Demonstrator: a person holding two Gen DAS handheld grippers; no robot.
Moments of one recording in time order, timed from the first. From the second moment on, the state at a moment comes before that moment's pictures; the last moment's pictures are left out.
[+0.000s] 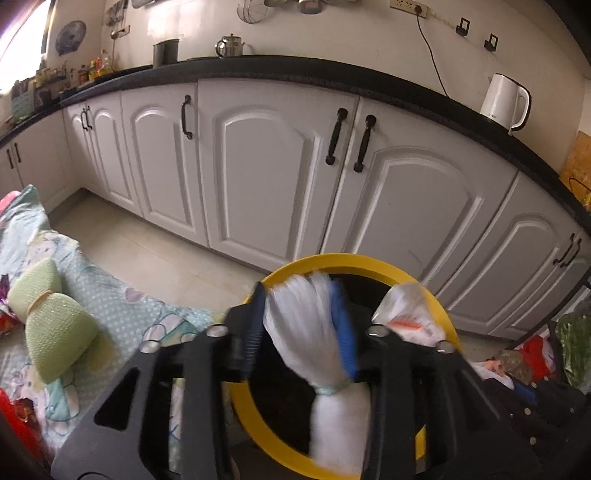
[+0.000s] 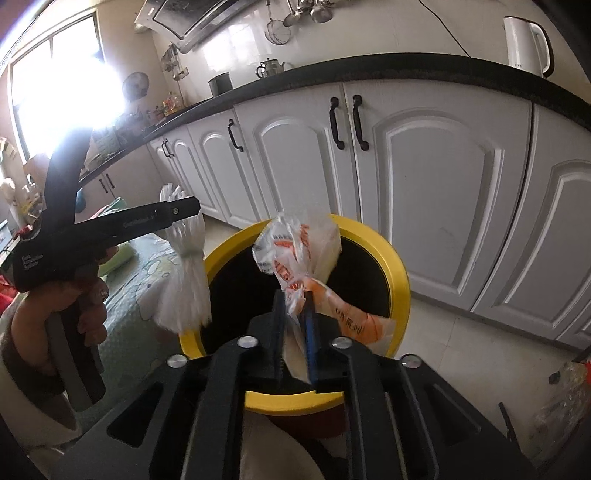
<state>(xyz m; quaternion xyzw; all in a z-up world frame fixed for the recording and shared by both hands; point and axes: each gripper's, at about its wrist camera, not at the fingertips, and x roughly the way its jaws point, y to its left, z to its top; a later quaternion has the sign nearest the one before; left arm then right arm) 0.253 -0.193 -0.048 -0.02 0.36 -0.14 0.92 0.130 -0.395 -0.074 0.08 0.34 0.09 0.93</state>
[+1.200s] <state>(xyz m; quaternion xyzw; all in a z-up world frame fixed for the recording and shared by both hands) 0.143 -0.056 0.035 -0.09 0.23 -0.03 0.97 0.093 -0.319 -0.018 0.06 0.25 0.17 0.95</state>
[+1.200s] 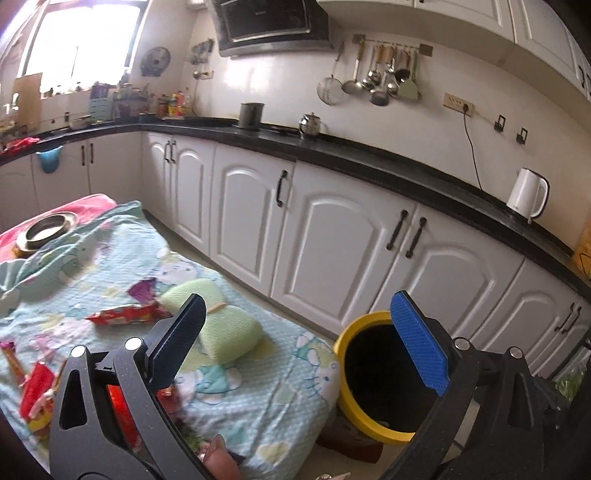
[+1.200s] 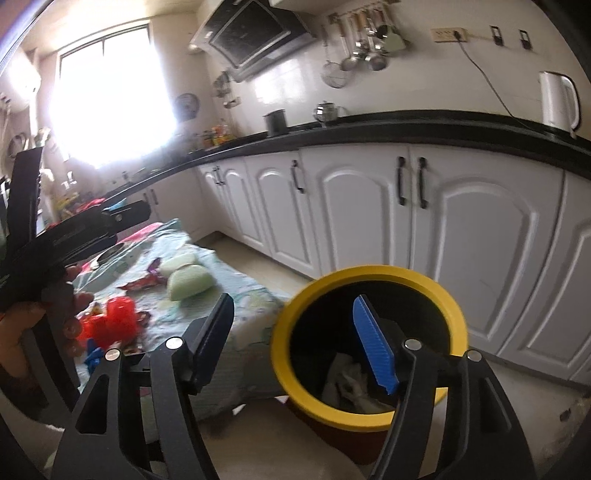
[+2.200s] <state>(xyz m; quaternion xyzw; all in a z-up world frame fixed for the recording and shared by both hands) 0.098 0.072 0.033 -0.12 0.22 0.08 0.96 0.059 -0.164 -0.012 -0.02 0.27 0.39 0.88</state>
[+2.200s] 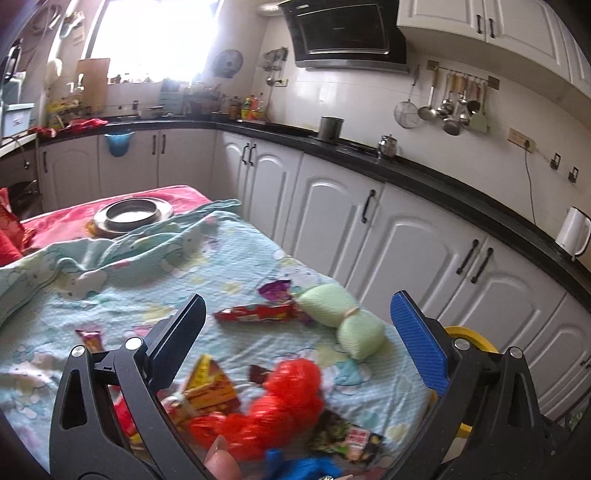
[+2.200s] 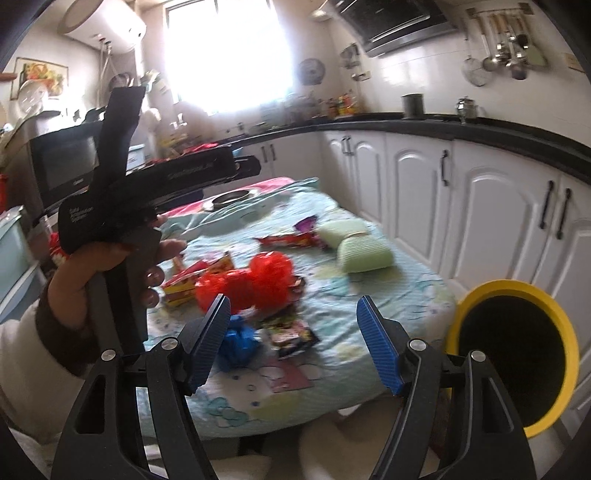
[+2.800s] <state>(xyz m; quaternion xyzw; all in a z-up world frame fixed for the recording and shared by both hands) 0.076 0.185 0.017 -0.16 0.26 0.15 0.94 0.053 -0.088 -0.039 -0.10 0.32 0.45 0.83</state>
